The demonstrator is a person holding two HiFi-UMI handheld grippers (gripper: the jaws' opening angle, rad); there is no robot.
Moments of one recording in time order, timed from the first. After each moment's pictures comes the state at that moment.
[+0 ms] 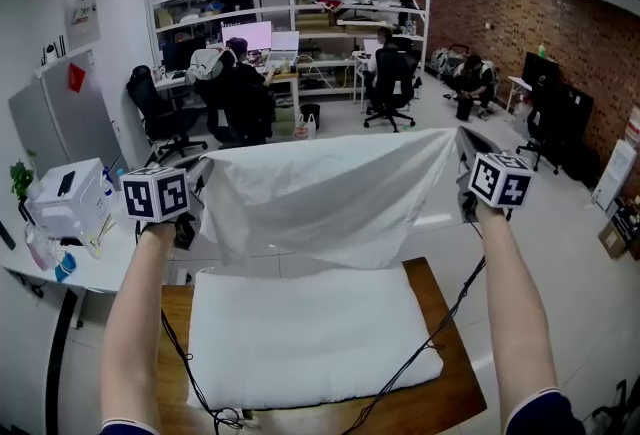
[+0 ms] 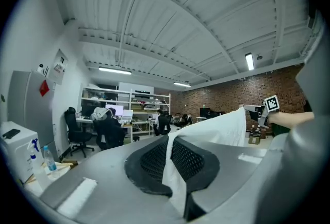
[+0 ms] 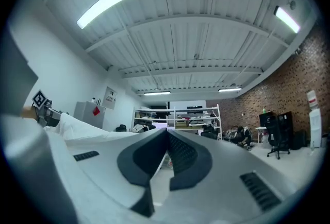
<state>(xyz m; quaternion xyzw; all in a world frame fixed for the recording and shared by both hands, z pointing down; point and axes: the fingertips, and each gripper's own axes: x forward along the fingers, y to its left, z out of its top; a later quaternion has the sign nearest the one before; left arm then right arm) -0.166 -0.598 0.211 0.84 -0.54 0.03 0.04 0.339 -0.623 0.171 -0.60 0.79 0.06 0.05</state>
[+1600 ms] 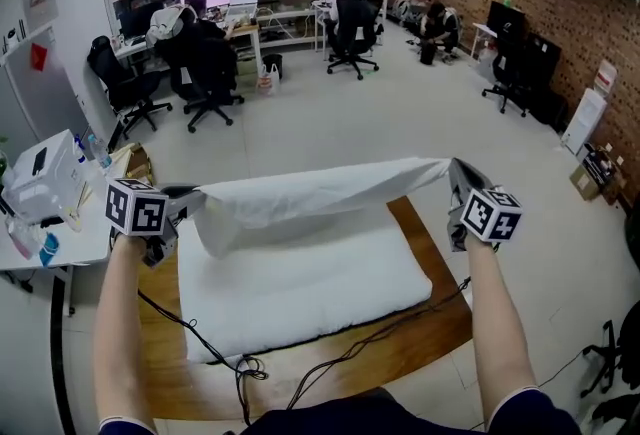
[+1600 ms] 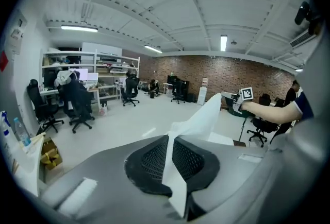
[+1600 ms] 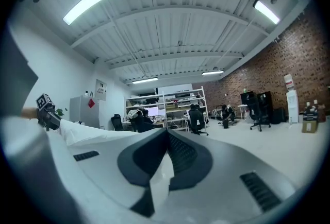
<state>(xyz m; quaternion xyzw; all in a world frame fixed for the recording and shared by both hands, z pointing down) -0.139 -0.480 0.370 0.91 -0.34 0.21 0.14 0.371 -0.459 0.341 -0.65 0.76 -0.05 0.02</state>
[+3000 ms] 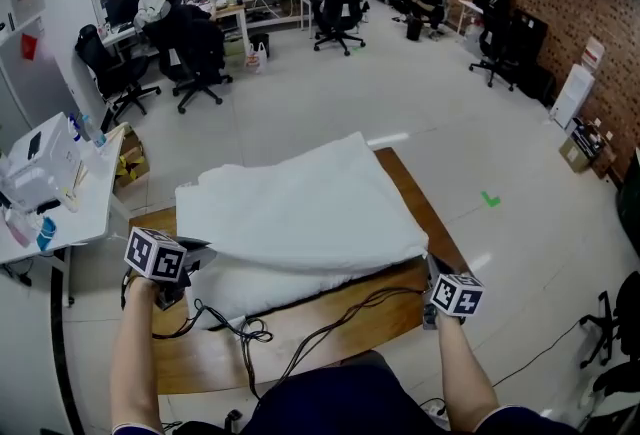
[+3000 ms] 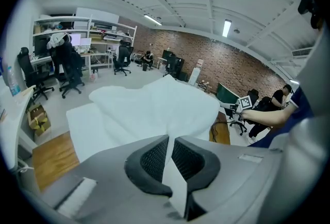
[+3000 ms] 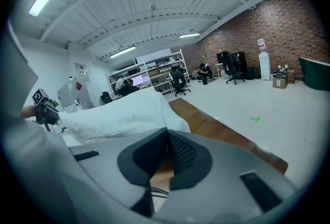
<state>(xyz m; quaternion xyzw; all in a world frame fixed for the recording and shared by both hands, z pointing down) -0.156 -0.338 0.537 0.88 -0.27 0.30 0.25 0.335 -0.246 0.611 -0.68 0.68 -0.26 -0.06</state>
